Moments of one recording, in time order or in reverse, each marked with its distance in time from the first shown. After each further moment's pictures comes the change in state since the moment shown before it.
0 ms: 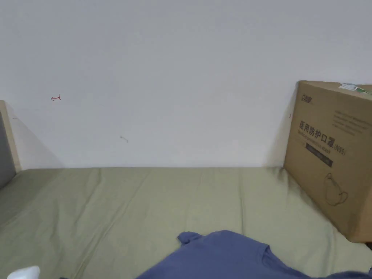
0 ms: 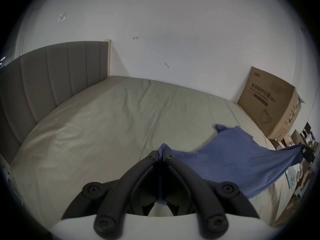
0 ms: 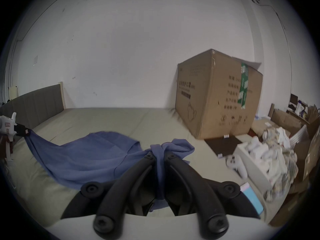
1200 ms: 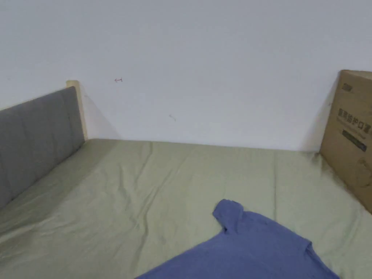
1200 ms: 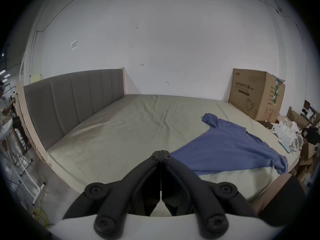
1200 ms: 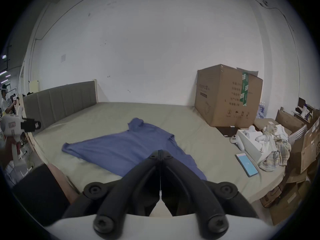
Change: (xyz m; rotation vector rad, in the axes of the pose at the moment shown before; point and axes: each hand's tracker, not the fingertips) left arm -0.041 -0.136 0.248 0.184 0.040 -0.097; right arm -0.091 -0.047 0.229 0.052 0.175 0.050
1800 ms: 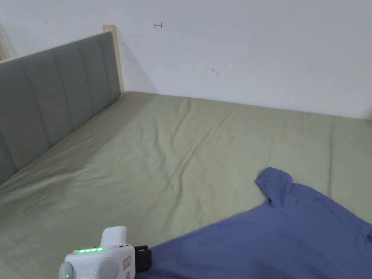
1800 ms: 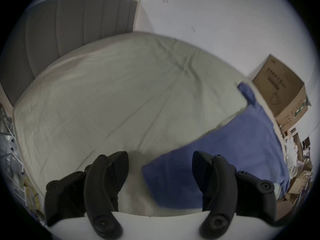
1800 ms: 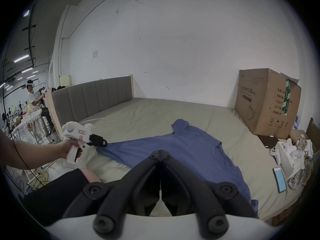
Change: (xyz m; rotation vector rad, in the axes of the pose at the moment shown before) left arm -0.040 -0.039 -0.227 -0.544 0.060 0.192; right arm -0.064 0.031 -0.046 -0.074 0.318 0.068
